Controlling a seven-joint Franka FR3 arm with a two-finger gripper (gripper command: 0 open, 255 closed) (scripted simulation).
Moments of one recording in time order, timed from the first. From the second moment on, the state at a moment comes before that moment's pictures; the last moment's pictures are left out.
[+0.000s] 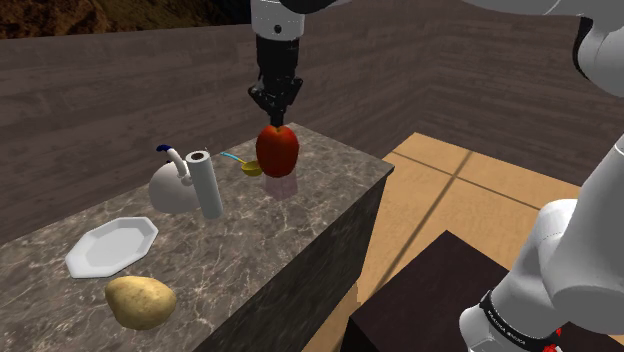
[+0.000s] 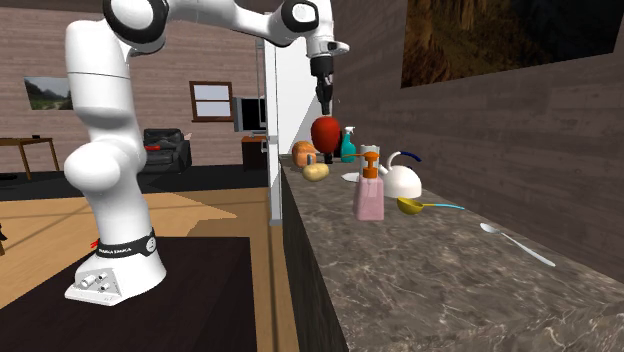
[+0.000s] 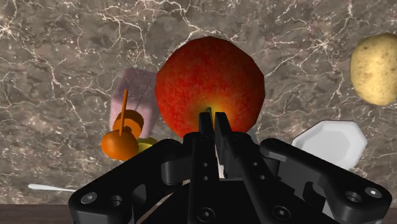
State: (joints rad) arm 0.35 0.05 0.16 -1.56 -0.05 1.70 0.28
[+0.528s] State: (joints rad) arm 0.46 0.15 0.24 -1.42 -0.09 1.65 0.48
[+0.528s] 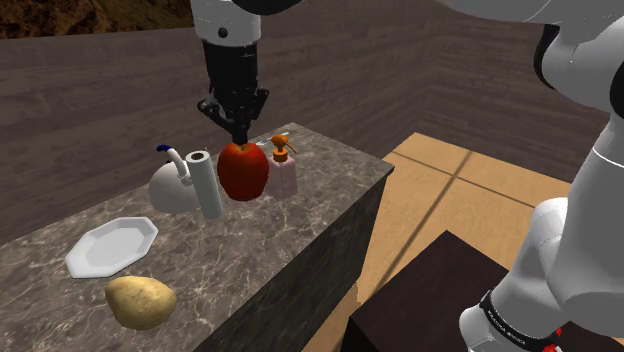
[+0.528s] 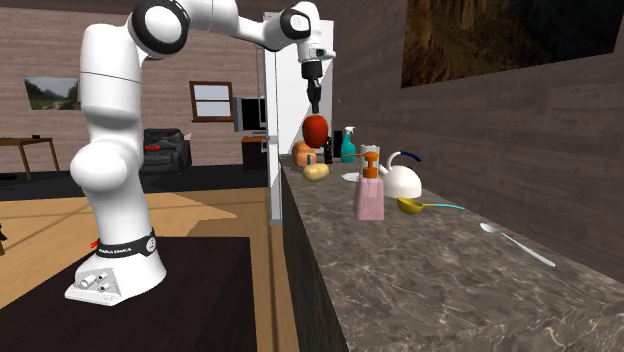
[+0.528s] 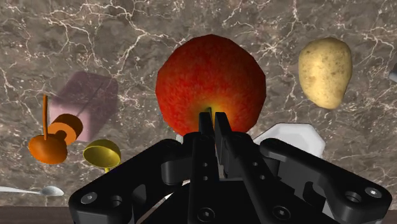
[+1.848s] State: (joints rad) arm 0.65 0.39 0.32 -1.22 -0.19 1.65 0.73
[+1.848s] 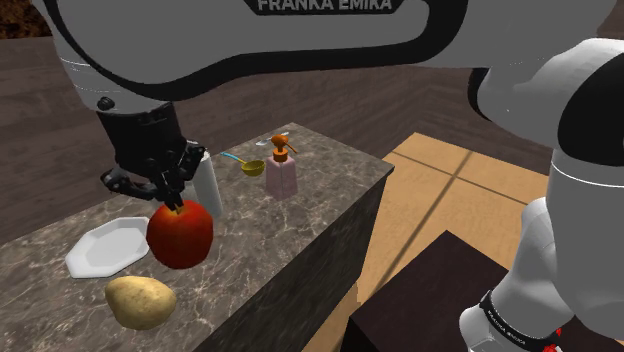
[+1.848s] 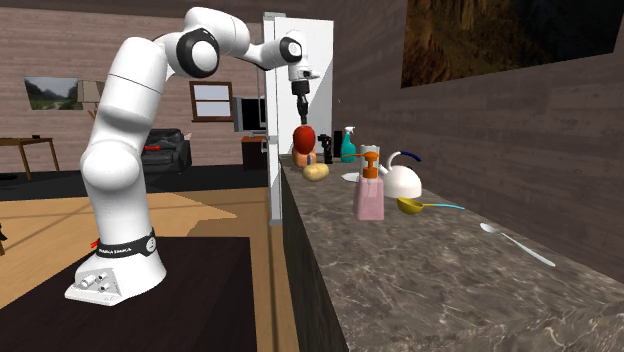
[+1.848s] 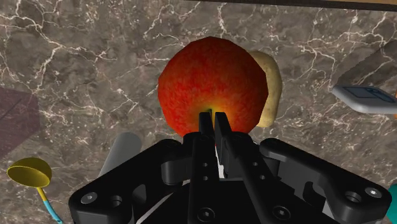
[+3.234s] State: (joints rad) arm 0.63 0.37 0.31 -1.52 -0.20 1.94 0.76
